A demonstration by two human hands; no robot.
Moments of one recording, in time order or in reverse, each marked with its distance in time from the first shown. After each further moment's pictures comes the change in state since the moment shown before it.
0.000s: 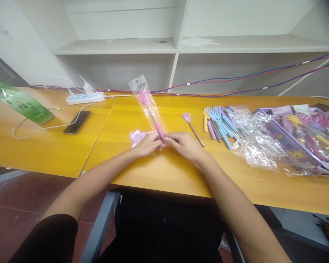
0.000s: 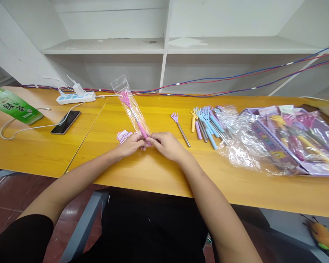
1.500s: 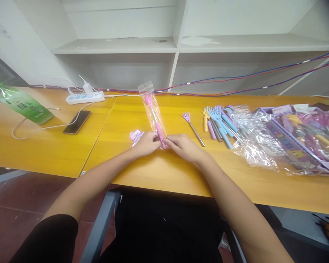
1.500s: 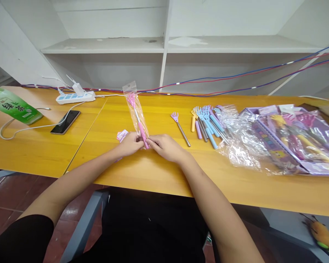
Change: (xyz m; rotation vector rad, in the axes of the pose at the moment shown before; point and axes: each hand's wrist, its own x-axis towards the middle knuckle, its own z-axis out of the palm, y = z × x) left_hand -0.002 0.002 -0.004 0.312 0.119 -0.019; right_hand -0.002 -0.003 0.002 -0.016 -0.114 -0.034
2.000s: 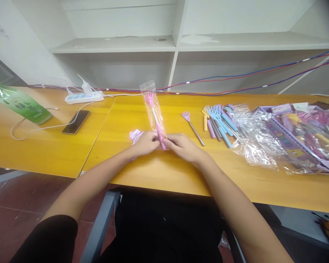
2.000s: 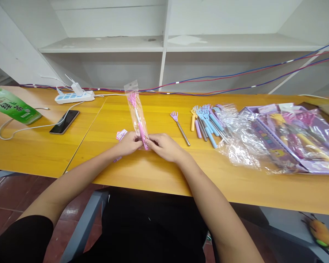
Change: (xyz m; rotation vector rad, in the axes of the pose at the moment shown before) left_hand 0.000 0.005 -0.004 0.025 -0.041 0.090; right_hand -0.001 -0.004 0.001 0.066 0.013 0.046
